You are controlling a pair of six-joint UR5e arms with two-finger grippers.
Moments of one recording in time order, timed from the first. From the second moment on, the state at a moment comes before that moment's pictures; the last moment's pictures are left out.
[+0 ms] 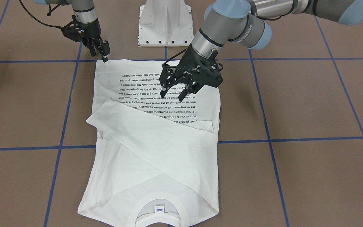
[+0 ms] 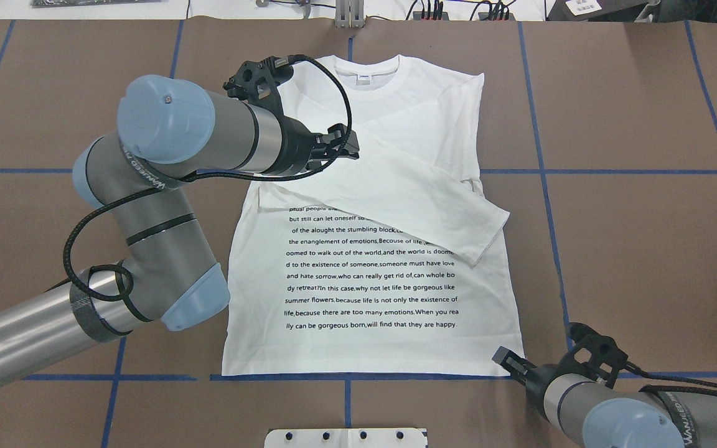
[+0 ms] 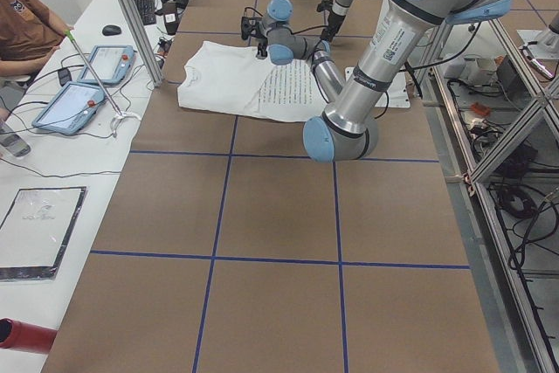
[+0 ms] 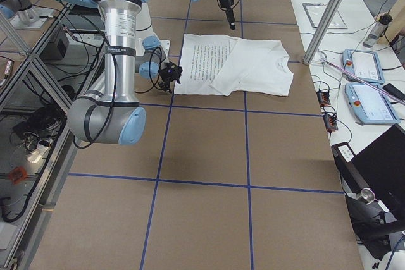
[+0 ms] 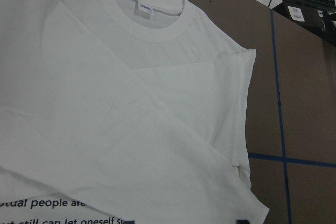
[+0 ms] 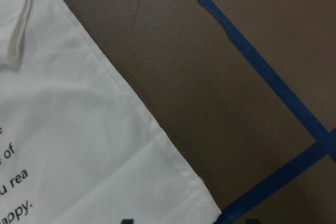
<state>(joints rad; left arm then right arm) -0.62 -2.25 -1.70 -2.12 -1.83 -1.47 0.03 -1.66 2.15 -1.29 1.33 2.19</state>
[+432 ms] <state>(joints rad) -0.62 -2.24 -1.70 -2.12 -1.82 -1.47 0.03 -1.64 2.13 -1.29 1.33 2.19</state>
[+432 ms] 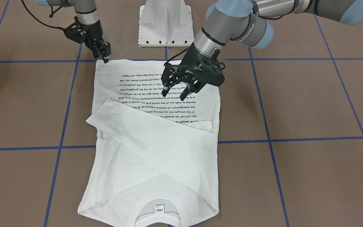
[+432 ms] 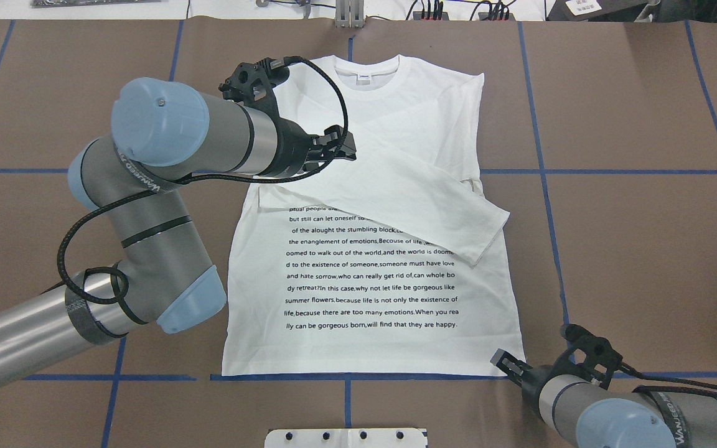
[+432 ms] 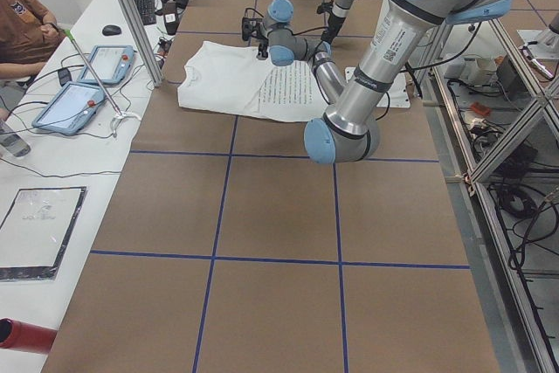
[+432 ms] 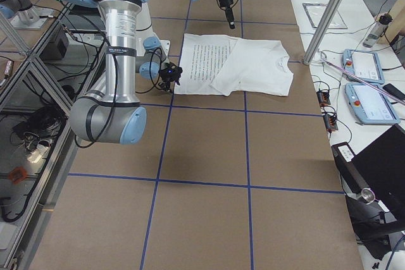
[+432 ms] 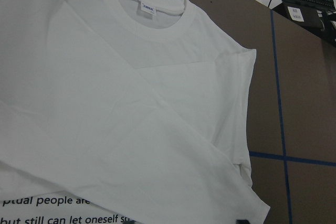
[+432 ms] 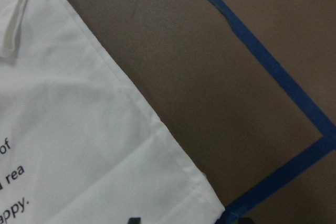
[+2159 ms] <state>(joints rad) -0.62 -2.22 -1.71 -2.12 -1.82 -1.47 0.03 -1.62 2.12 -1.35 1.33 2.19</state>
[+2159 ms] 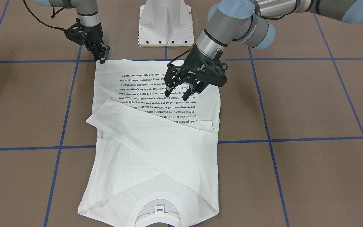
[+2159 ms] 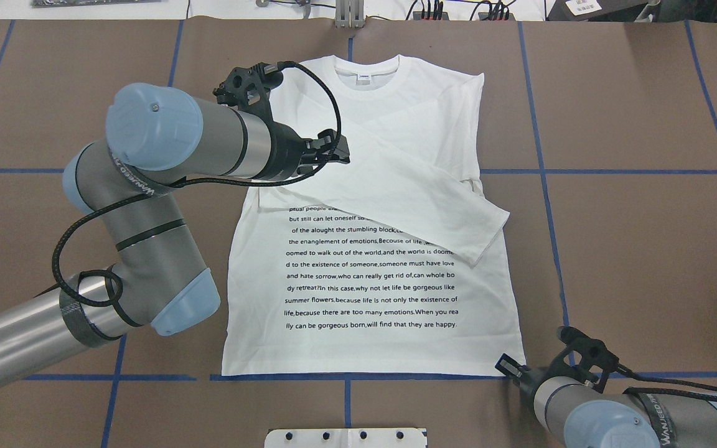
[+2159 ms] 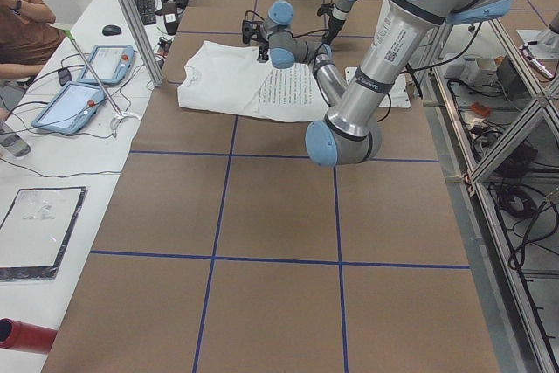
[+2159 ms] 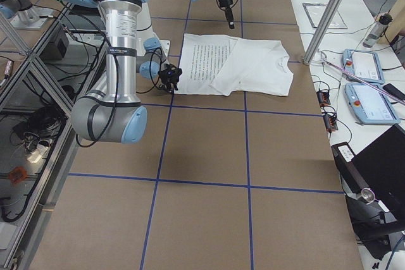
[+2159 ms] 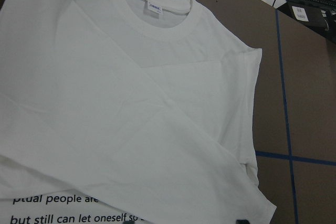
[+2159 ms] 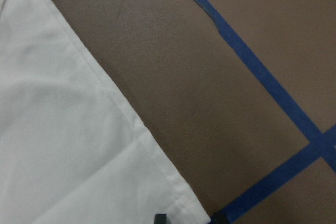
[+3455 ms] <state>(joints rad) -0.36 -1.80 -2.06 -1.90 -1.71 -1.80 0.06 -1.61 2.20 -1.35 1.43 2.18</state>
